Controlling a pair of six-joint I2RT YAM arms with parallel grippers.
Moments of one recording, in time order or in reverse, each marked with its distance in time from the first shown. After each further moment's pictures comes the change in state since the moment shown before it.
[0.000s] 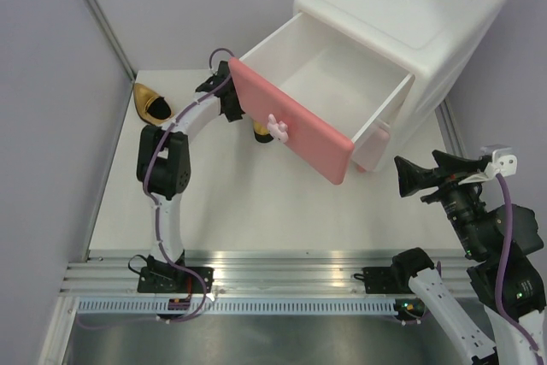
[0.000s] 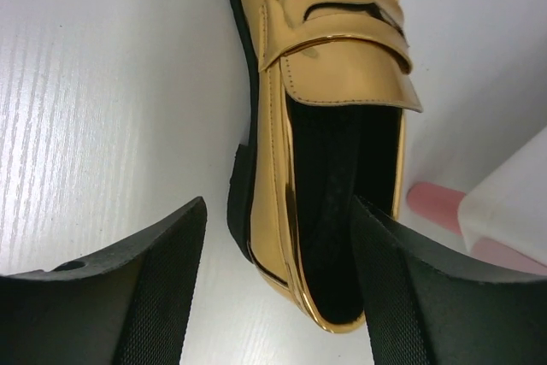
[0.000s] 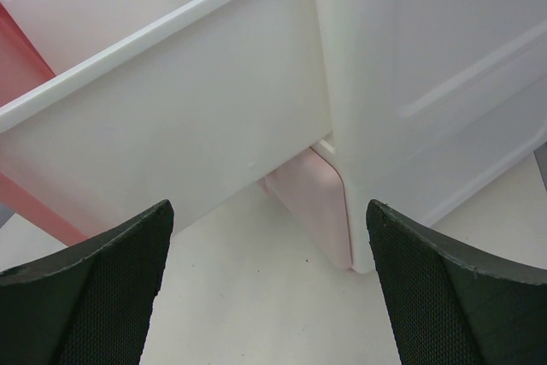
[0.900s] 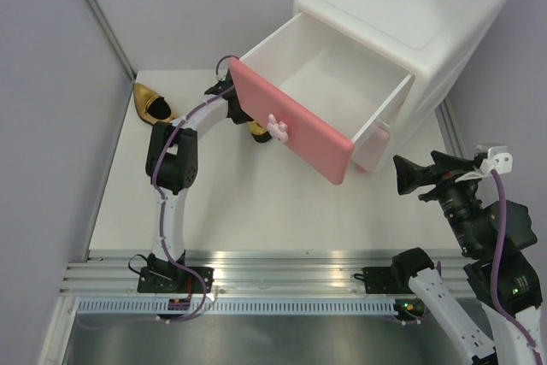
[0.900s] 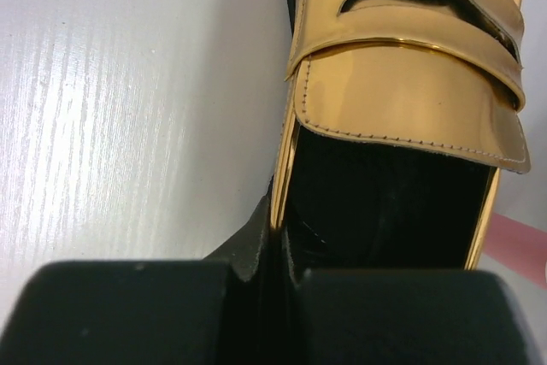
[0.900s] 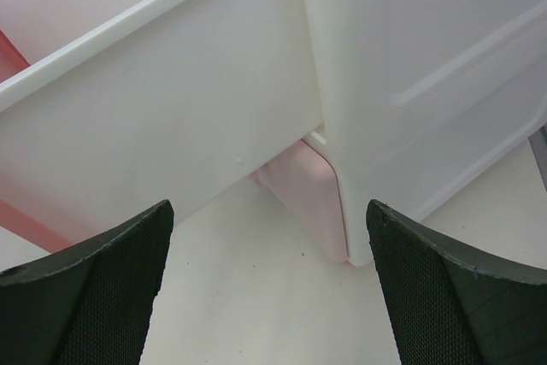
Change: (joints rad) left arm -0.025 0.113 0.032 -0.010 -0.071 0.016; right arm 0.000 0.005 -0.023 -0.001 0.032 0.012
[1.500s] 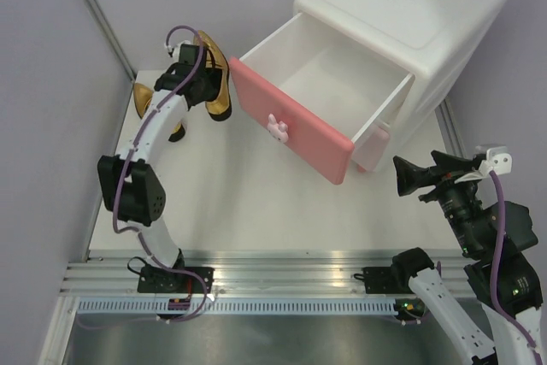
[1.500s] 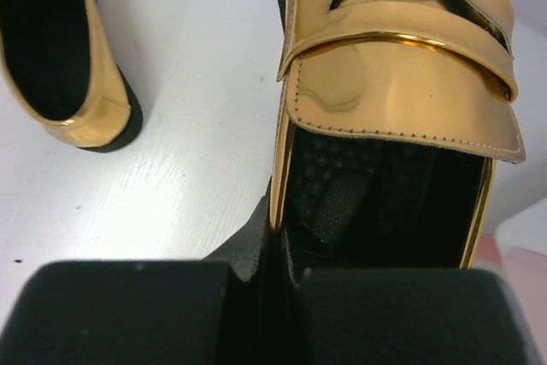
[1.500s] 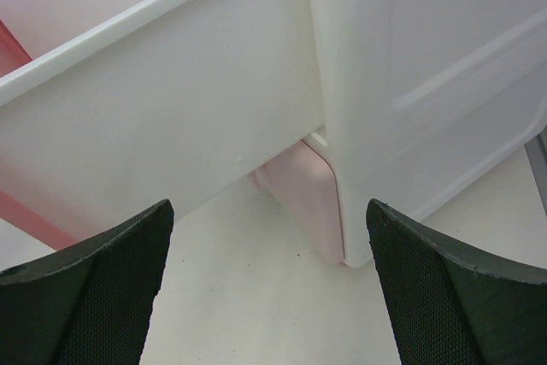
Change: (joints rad) left arm 0.107 -0.395 -0.071 -0.161 -0.238 0.144; right arm 0.000 -0.003 0.000 0.002 -0.011 -0.028
